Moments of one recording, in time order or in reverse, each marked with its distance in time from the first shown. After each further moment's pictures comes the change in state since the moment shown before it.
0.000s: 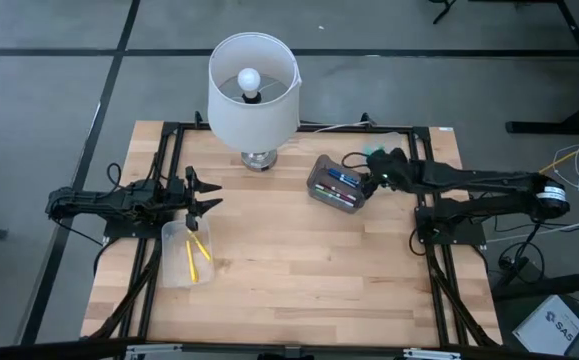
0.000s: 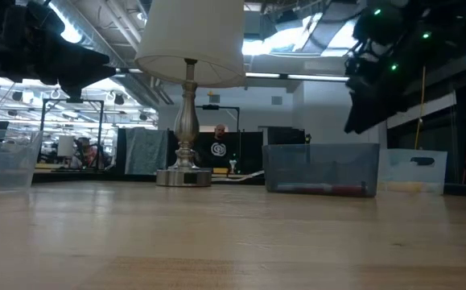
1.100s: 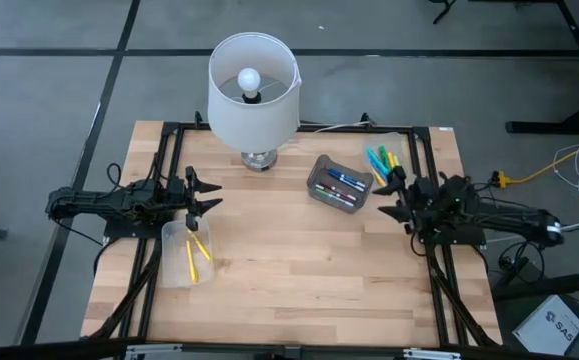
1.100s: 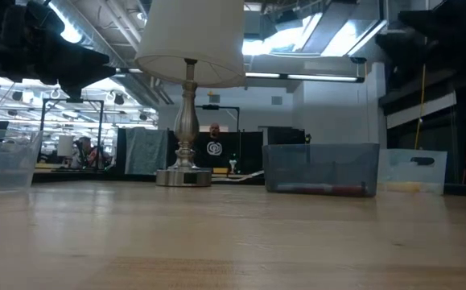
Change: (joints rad) left arm 0.000 0.000 0.000 0.000 0.000 0.000; right arm 0.075 -0.810 -0.611 0.947 -0.751 -0.146
